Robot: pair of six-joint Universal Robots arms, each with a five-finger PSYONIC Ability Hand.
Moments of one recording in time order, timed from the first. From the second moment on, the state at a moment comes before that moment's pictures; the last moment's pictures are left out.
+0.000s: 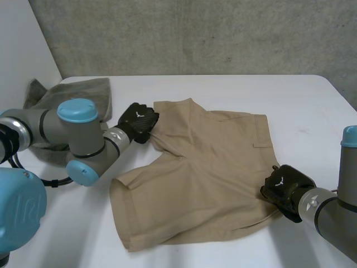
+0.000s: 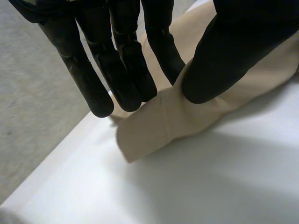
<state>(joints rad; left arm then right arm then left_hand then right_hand) 4.32 -2.54 -0.97 3.31 -1.27 3.65 1.88 -1.29 1.81 0.19 1.48 2.14 1.14 1.19 1.18 1.20 0.98 0.99 1.17 1.19 1.19 1.00</state>
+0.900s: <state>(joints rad) 4.21 -2.07 -1.41 3.26 -1.67 3.64 1.89 -1.29 1.75 0.15 1.46 2.30 0.35 0.34 0.34 0.33 0.15 0.99 1.17 1.19 1.19 1.00</state>
